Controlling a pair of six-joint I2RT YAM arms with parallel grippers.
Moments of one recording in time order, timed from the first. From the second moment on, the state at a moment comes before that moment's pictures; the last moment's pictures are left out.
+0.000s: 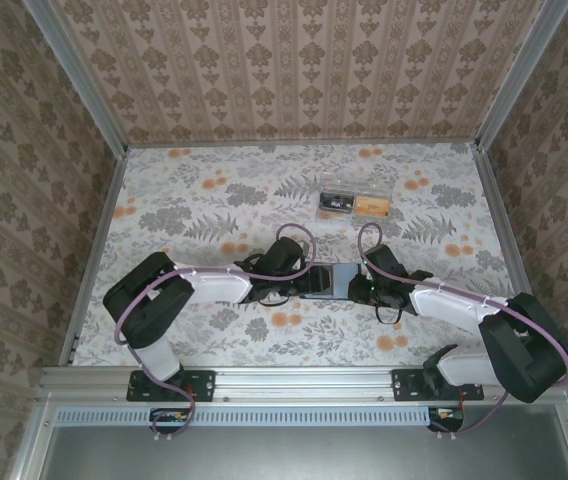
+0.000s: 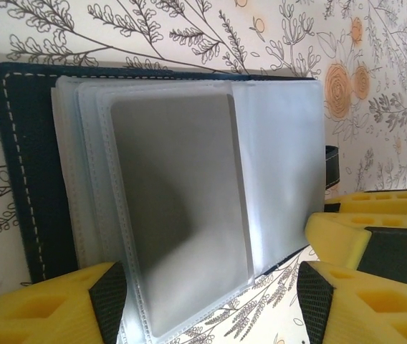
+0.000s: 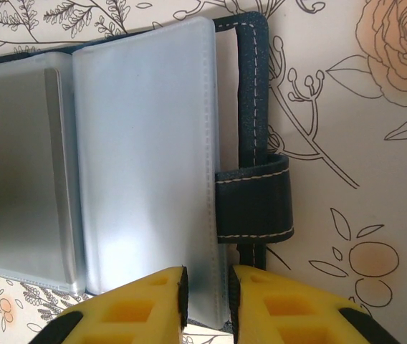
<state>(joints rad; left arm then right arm) -0.94 1.71 0.80 0.12 0.24 -0.92 0.52 1.30 0.49 -0.24 -0.07 0.69</state>
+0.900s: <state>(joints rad) -0.96 1.75 0.86 0.17 0.29 -0.89 0.52 1.30 0.49 -0.24 -0.05 0.70</state>
